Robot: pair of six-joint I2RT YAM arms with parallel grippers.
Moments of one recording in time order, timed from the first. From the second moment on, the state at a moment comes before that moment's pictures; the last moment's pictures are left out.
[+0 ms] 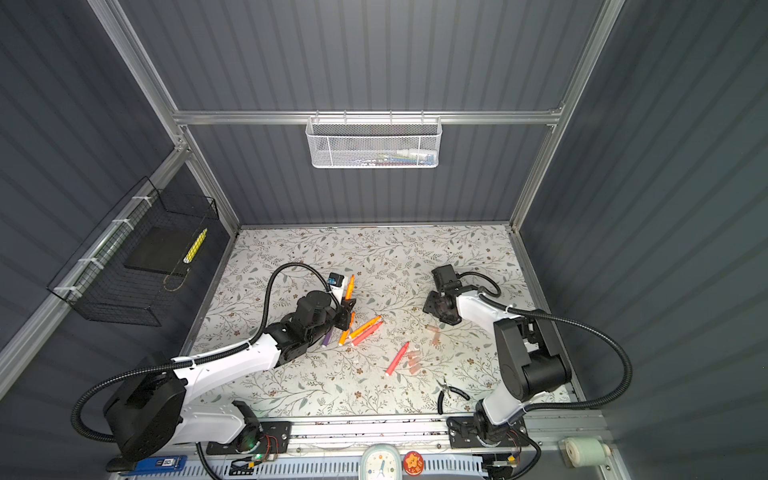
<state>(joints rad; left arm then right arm) -0.79 1.34 0.68 0.18 -0.16 -0.24 0.30 1.63 0.89 -0.40 0.01 0.65</state>
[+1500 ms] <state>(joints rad) -0.79 1.33 0.68 0.18 -0.16 -0.24 0.41 1.90 1.19 -0.58 0.19 0.62</state>
